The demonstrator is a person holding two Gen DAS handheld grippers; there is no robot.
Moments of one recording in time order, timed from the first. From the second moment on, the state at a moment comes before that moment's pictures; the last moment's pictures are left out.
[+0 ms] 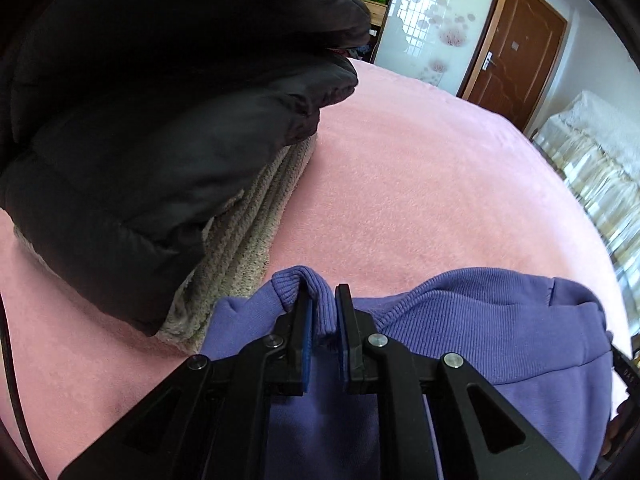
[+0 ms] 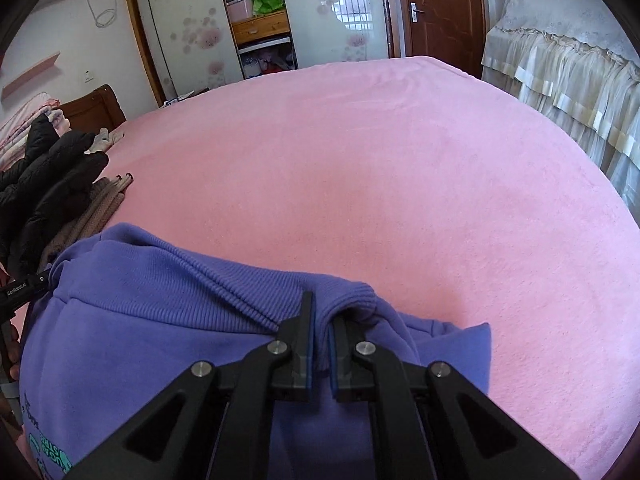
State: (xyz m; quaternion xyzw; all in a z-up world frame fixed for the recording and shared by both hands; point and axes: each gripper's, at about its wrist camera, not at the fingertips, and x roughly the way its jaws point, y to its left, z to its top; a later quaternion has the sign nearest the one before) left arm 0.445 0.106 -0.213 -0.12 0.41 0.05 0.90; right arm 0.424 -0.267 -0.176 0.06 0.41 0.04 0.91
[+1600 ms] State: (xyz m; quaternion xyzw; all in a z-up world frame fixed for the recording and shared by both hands) left arm 0.455 -0.010 -0.207 0.04 0.44 -0.08 0.89; right arm 0.468 -0.195 -0.174 -0.06 0.44 -0.03 0.89
